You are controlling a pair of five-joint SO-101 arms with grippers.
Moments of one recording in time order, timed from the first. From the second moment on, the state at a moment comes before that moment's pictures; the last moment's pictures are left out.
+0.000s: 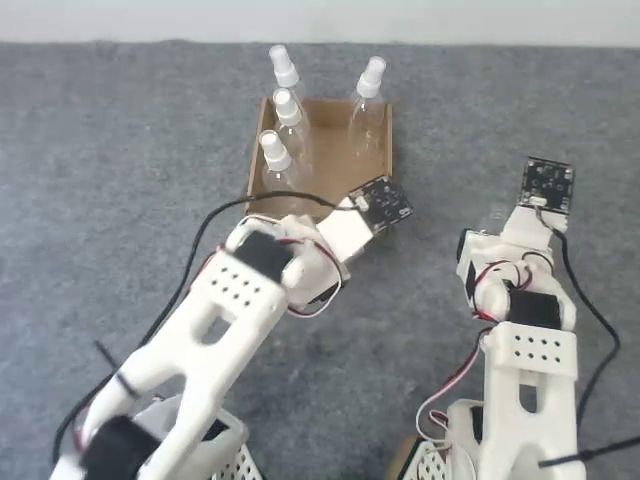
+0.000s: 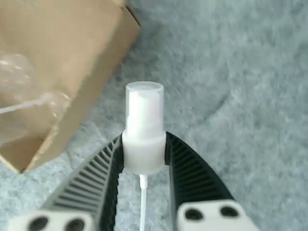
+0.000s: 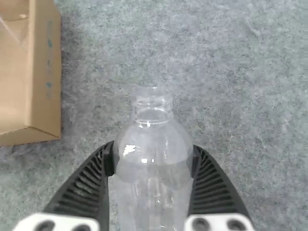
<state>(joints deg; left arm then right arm) 26.6 -24.1 37.7 66.3 -20.7 4.4 -48.6 59.3 45.3 -4.9</state>
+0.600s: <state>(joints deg) 23.6 -46.8 46.4 60.1 -8.7 -6.4 -72.2 71.6 48.1 0.0</state>
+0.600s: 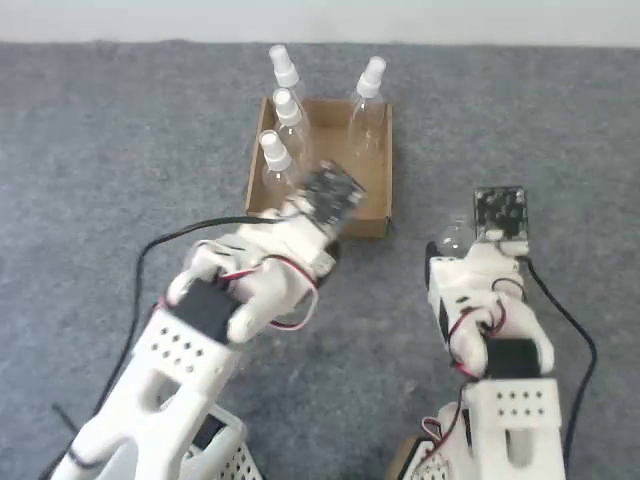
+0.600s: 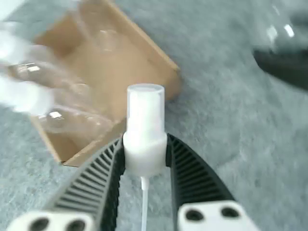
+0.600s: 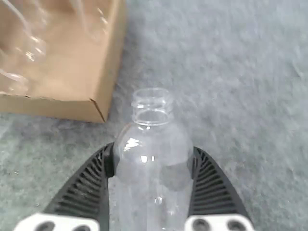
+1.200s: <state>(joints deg) 13.0 -71.3 59.0 50.4 3.5 -17.0 -90.5 81.1 48.1 6.7</state>
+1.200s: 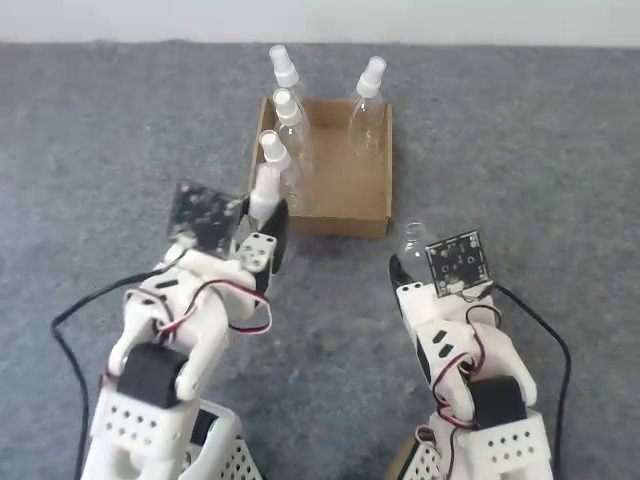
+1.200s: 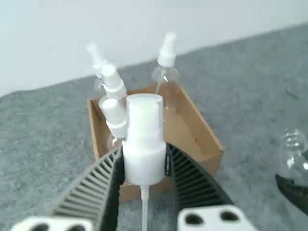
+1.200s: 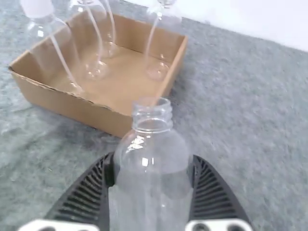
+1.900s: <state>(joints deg) 10.3 -89.5 61.7 50.1 10.3 -25.8 -91.0 86.5 42.0 10.5</state>
